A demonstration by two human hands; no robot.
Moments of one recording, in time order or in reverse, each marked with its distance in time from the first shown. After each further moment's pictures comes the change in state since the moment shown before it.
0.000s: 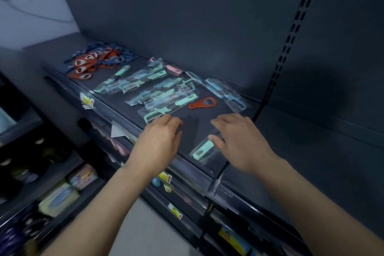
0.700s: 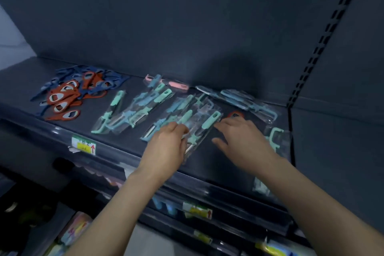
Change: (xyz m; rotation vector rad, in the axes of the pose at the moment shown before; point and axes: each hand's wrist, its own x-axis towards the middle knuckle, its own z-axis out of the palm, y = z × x) left_hand 0.089 -0.142 0.003 -0.094 -0.129 0.197; right_hand 0.117 -0.070 0.032 -0.036 0.006 0.301
